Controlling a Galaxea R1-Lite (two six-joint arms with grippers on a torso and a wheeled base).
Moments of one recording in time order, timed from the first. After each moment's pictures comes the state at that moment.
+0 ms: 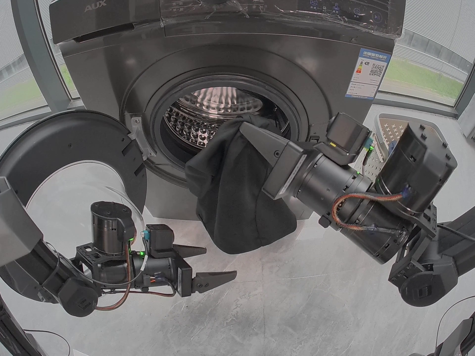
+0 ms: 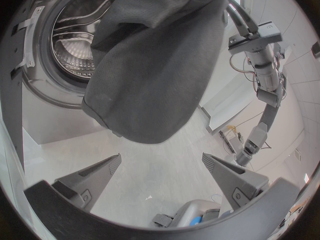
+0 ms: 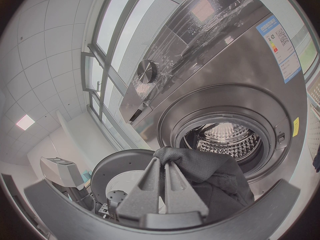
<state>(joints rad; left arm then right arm) -0.49 1.84 -0.46 -0.98 -0.53 -0.11 0.89 1.77 -0.85 -1.23 -0.08 0.36</state>
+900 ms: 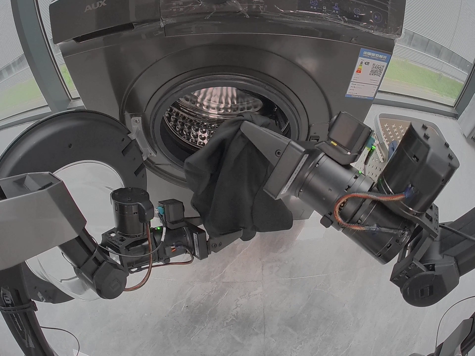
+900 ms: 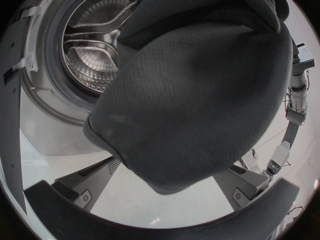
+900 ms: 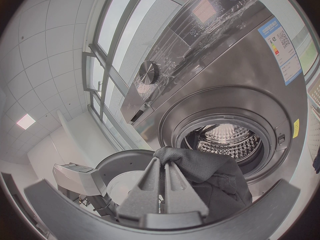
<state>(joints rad) -0.45 2.06 -0.65 -1.18 -0.42 -0.20 0.89 1.77 -0.85 -1.23 -0.08 0.35</state>
